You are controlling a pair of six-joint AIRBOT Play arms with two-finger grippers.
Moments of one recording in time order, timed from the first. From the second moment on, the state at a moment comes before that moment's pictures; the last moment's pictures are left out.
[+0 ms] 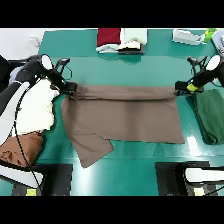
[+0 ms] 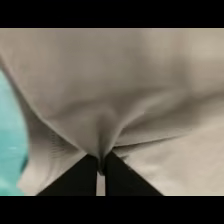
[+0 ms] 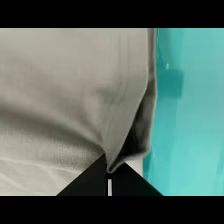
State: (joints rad) left arm -0.15 -1.62 1.44 1.37 -1.24 -1.51; right arm -0.14 -1.45 1.27 -1.46 1.28 1.55
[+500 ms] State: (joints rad) left arm -0.15 -1.47 1.34 1.39 -1.26 -1.56; right arm -0.19 -1.29 1.15 -1.39 1.26 1.56
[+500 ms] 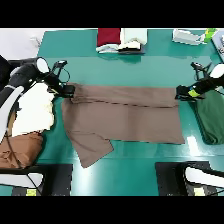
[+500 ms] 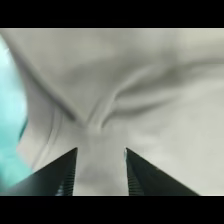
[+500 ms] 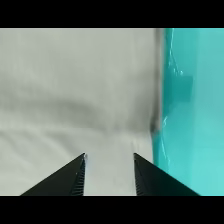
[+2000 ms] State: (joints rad) left arm -0.29 -0.99 0.63 1.29 -1.25 -1.74; right arm -0.20 -0.99 0.61 -1.39 1.32 1.56
